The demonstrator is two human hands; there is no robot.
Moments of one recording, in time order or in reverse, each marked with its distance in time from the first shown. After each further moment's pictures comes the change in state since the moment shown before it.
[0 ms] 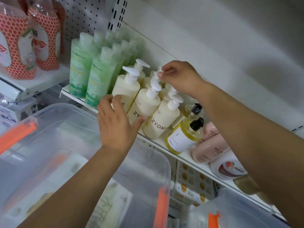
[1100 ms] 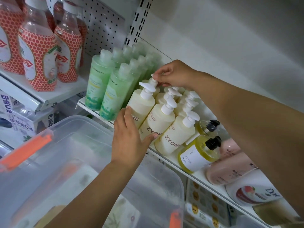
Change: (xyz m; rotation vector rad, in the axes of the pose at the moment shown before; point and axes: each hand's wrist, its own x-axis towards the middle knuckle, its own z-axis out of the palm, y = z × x) left_hand 0.005 -0.010 0.006 -0.135 -0.151 -0.068; right_hand 0.088 -0.028 0.020 0.127 -0.311 -0.128
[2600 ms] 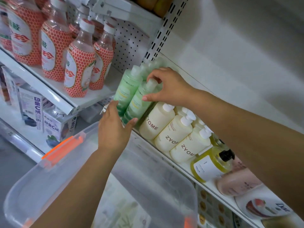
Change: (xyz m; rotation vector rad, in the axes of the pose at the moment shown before) left_hand 0.049 -0.063 -0.074 -0.116 0.089 -0.112; right_hand -0.021 -0.091 0.062 -0.502 0.116 -0.324
